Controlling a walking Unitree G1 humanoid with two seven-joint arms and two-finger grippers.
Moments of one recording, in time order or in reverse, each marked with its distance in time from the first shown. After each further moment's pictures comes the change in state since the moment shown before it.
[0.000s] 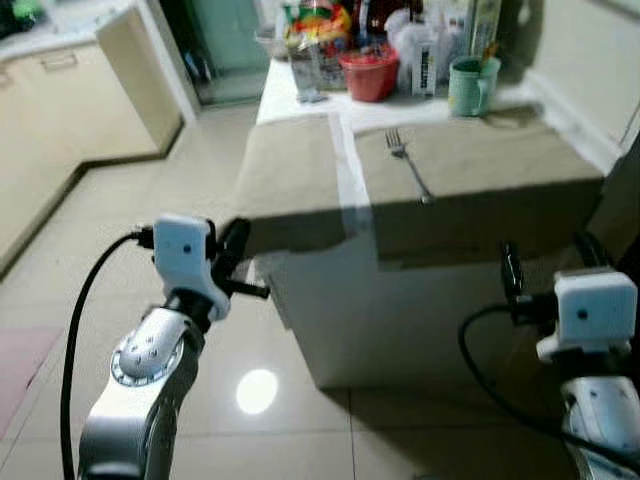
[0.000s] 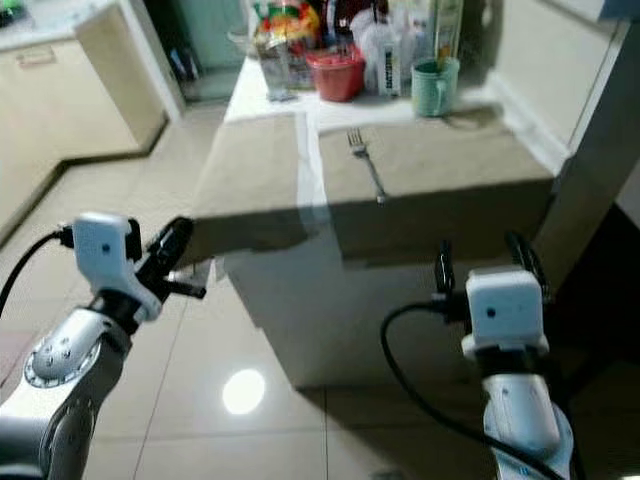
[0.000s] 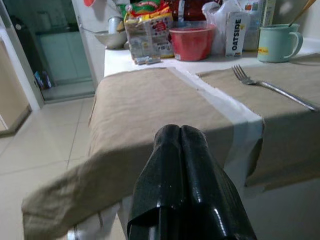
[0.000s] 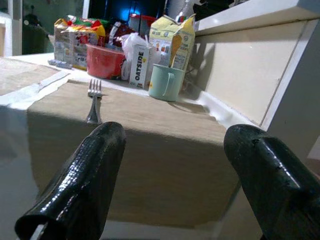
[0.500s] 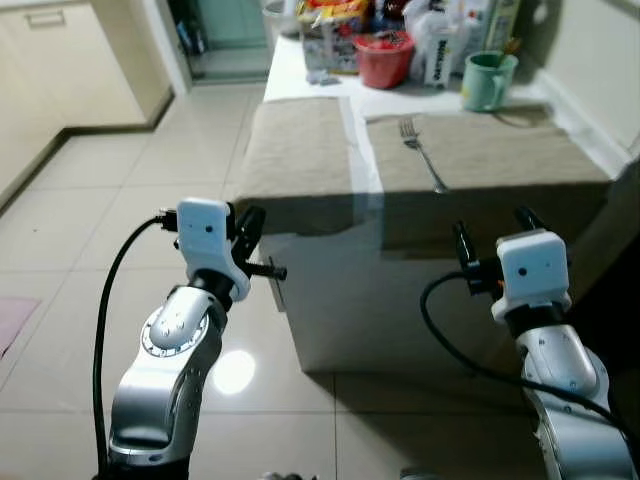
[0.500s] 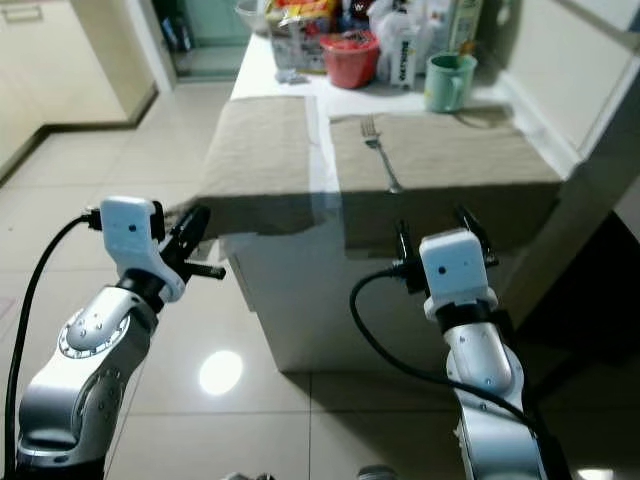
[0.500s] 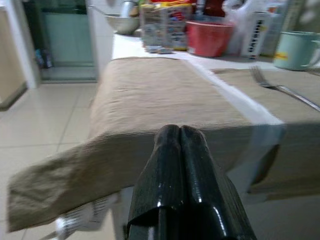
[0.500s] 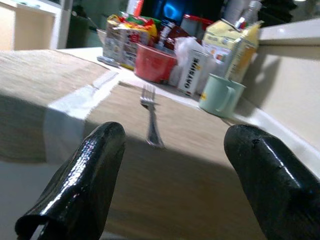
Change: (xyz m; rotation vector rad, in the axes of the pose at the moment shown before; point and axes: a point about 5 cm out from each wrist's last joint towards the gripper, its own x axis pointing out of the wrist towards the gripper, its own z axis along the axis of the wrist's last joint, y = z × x) left arm 0.028 -0.010 0.000 -0.047 -0.003 0.016; right arm 0.046 0.026 -0.001 0.011 -0.020 0.113
